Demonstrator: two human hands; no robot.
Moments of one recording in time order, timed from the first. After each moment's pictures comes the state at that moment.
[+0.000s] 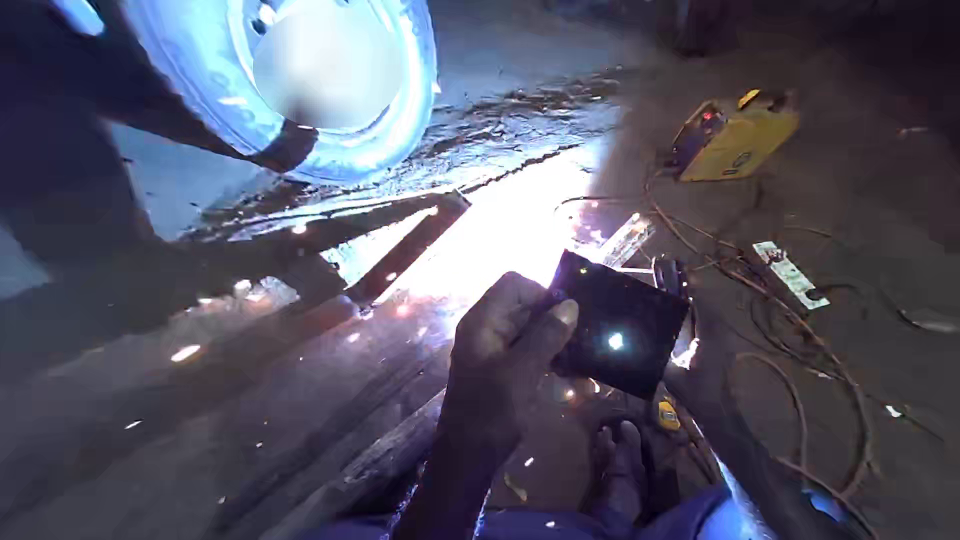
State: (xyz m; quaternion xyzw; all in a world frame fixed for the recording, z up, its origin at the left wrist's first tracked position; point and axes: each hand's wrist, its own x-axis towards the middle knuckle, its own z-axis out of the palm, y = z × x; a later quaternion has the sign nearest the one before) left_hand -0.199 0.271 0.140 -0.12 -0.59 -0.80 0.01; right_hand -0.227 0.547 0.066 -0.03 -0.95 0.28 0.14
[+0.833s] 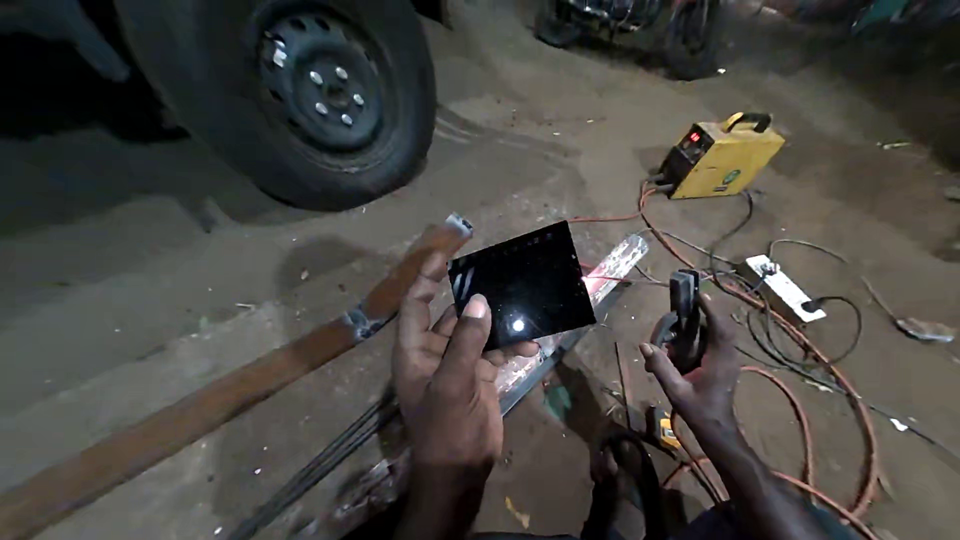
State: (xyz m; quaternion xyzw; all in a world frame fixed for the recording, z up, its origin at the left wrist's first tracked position) left_hand -0.213 0.271 0.140 0.00 -0.45 -0.87 0.19; right_hand -0.254 0.577 0.032 0.09 -0.87 0.38 0.30
